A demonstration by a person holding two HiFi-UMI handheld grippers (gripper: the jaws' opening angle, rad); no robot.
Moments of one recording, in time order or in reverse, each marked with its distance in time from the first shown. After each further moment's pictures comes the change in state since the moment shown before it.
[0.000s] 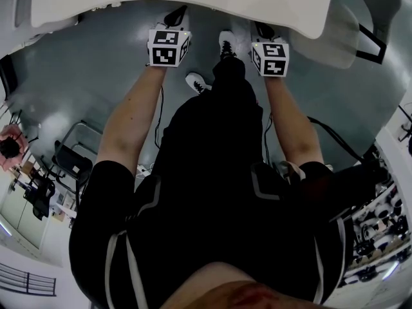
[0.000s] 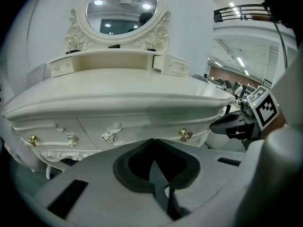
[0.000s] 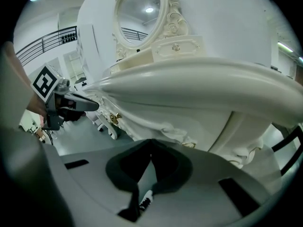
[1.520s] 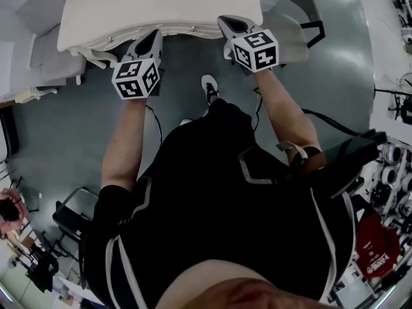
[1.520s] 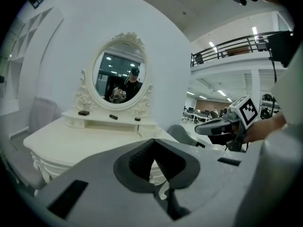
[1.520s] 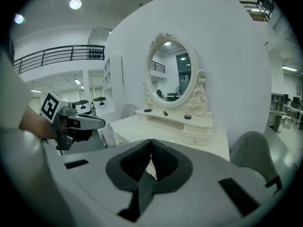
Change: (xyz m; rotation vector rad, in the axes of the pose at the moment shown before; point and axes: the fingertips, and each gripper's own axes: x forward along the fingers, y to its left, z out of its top) left arm -0.271 -0.052 0.117 -0.012 -0.459 -0.142; right arm -0.236 0.126 0.177 -0.161 -0.338 0.060
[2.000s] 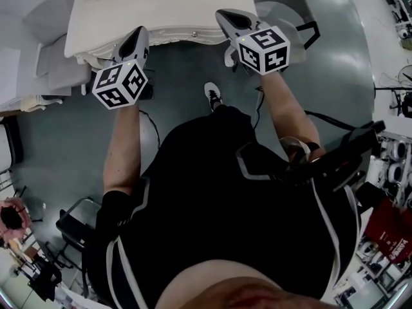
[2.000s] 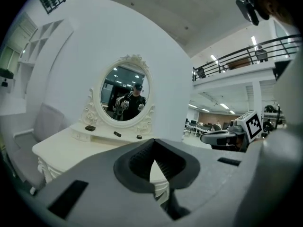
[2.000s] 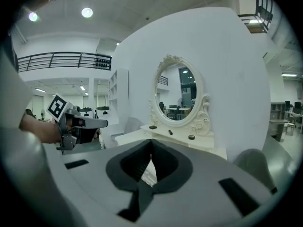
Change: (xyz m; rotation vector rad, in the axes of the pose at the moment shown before) left arm -0.073 -0.007 0.081 -0.032 -0.152 0.026; right arm -0.061 0.045 0.076 -0.044 -0.151 0.014
